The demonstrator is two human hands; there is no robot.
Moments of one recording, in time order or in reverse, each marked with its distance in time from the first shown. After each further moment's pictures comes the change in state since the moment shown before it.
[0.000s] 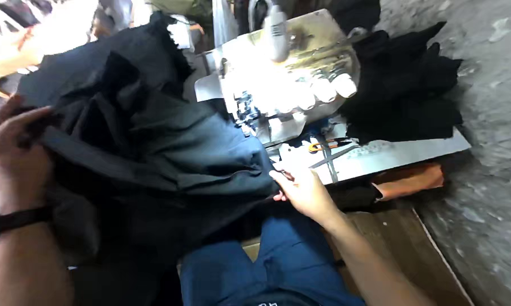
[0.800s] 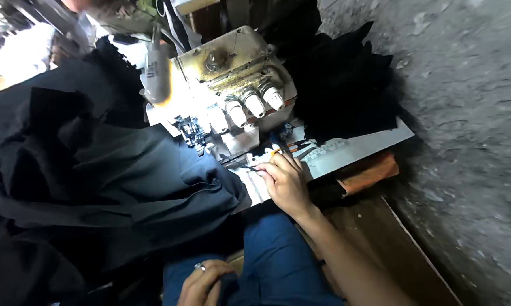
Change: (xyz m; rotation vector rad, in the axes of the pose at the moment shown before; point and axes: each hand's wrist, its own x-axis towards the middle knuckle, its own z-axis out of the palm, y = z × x) left_hand -0.253 0.252 0.111 -0.791 -0.661 0.008; right_hand 0.016 0.056 -0.022 -0.497 0.451 -0.353
